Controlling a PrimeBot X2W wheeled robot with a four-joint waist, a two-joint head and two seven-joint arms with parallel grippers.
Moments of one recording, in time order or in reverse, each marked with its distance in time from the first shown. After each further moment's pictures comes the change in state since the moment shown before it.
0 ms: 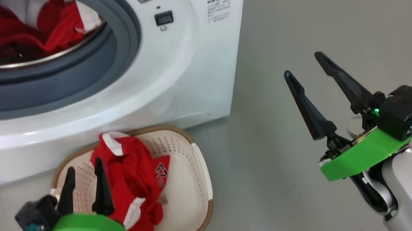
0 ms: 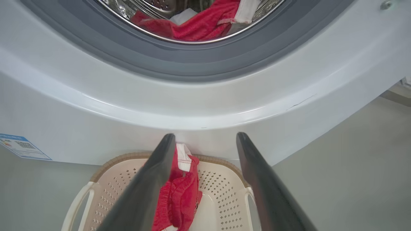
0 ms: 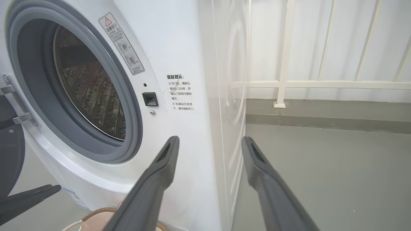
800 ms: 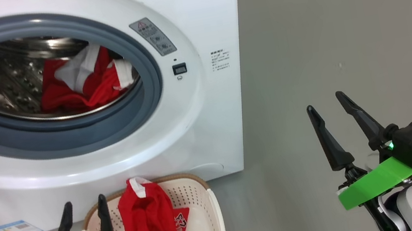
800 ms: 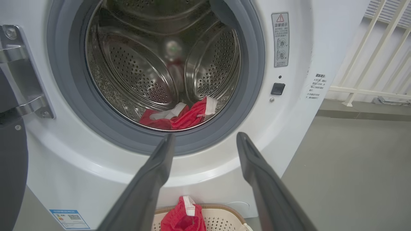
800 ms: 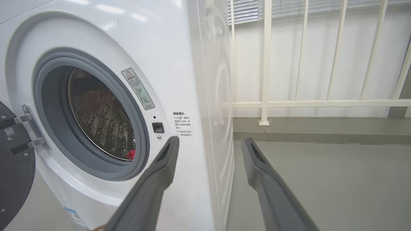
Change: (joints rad) left arm 0.336 0.006 0.019 -0.439 0.143 0.037 0.000; right arm 0.142 0.005 -0.057 0.032 0.020 0.000 0.000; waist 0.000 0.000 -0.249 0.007
